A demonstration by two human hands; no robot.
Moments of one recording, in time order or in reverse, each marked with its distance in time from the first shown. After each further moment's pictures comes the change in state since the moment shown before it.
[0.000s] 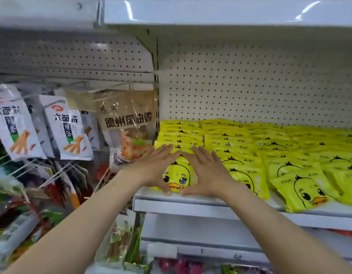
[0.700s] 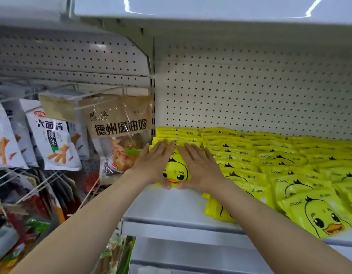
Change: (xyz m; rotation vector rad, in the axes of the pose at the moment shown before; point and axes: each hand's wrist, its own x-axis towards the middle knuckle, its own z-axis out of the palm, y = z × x) left_hand 0.063 -0.010 -0.004 -0.008 0.128 -0.164; right_hand 0.072 0.024 0.004 -0.036 0.087 -0.021
